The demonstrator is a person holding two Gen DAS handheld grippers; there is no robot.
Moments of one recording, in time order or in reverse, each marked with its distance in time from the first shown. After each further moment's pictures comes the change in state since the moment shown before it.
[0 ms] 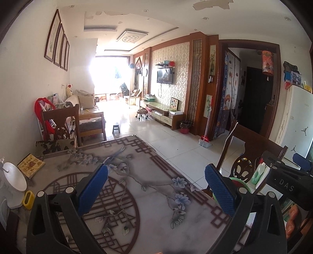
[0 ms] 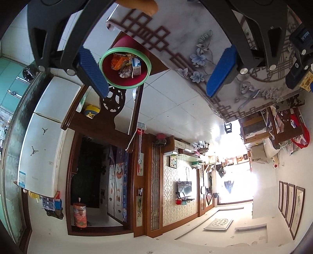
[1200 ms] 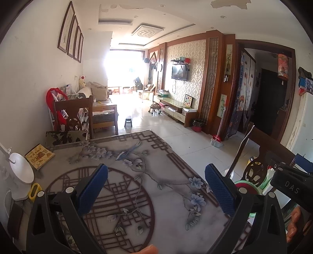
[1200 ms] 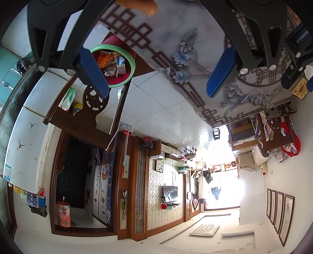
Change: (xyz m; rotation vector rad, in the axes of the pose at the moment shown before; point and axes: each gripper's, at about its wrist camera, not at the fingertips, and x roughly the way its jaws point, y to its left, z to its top) left arm 0.014 0.040 0.005 -0.065 0.040 0.087; right arm 0.016 0.035 0.007 -0.051 0.029 0.088
